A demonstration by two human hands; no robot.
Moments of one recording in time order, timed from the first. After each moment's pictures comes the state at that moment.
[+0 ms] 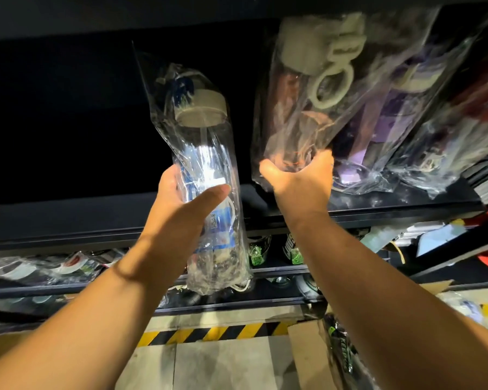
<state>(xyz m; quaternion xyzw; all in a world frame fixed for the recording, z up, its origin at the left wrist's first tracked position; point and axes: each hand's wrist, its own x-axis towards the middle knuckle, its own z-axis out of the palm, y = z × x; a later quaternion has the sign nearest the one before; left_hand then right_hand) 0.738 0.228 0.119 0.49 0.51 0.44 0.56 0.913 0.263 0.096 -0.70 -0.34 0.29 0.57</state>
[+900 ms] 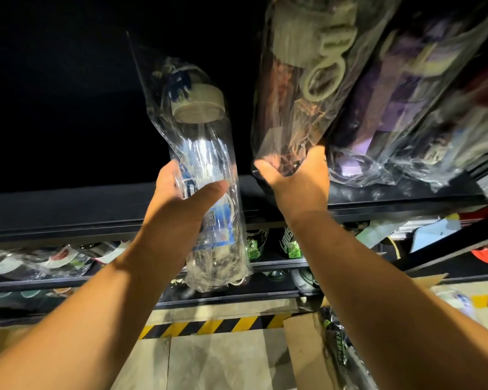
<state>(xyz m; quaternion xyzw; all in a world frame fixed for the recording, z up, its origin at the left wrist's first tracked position) 0.741 0.230 0.109 0.47 0.52 0.45 0.55 0.918 0.263 0.074 -0.73 -0.43 0.24 0.47</state>
